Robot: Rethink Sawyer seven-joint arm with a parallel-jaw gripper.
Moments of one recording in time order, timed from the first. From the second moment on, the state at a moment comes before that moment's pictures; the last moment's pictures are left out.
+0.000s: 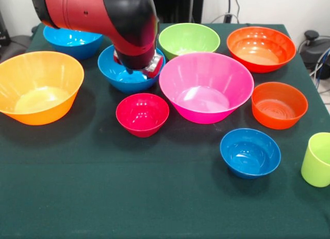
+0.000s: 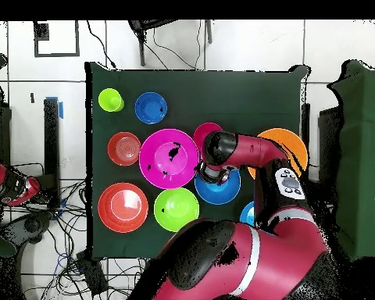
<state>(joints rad) -0.43 -0.29 0.10 1.35 -0.28 0.99 2.03</state>
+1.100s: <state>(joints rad) -0.43 -0.41 0.10 1.35 -0.29 1.01 2.03</state>
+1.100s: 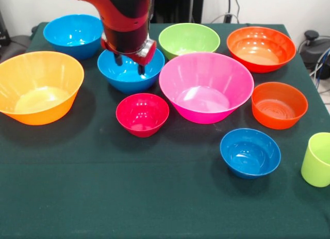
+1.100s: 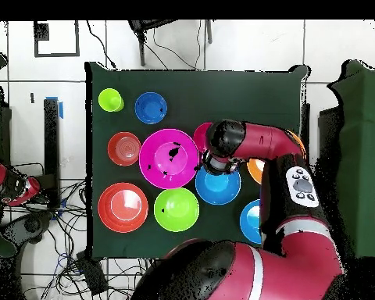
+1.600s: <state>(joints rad) -0.45 -0.43 0.10 1.35 -0.34 1.04 2.03</state>
